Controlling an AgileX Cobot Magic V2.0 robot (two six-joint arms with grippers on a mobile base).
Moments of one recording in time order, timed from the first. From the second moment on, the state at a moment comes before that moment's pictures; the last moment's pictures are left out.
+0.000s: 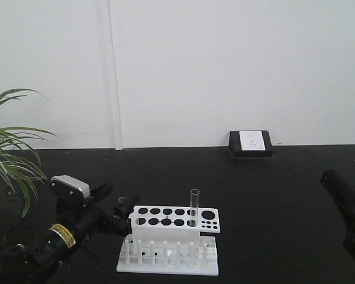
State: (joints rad) left arm -0.20 2.04 -1.04 0.38 -0.96 -0.34; right arm -0.03 0.93 -0.50 -0.65 -0.65 0.48
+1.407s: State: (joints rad) left arm -0.20 1.61 -1.24 0.50 -0.56 -0.41; right arm -0.02 0.95 -0.50 -0.70 -0.65 0.48
